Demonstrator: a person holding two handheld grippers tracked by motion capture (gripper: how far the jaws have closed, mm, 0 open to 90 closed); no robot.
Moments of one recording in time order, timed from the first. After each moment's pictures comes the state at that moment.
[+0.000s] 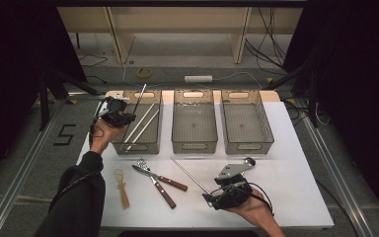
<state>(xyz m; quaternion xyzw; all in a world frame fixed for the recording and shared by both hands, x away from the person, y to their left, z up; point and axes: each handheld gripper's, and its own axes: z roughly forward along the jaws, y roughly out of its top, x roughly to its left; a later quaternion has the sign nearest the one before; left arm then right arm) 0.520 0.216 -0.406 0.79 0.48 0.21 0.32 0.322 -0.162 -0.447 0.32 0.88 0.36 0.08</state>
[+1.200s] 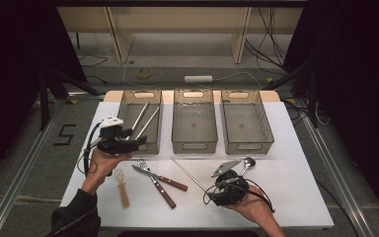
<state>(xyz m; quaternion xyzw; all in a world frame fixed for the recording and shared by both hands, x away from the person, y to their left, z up) 0.413 0.200 -0.403 0.75 0.45 0.17 0.45 0.331 -0.153 -0.446 0.33 0.91 0.25 0.07</state>
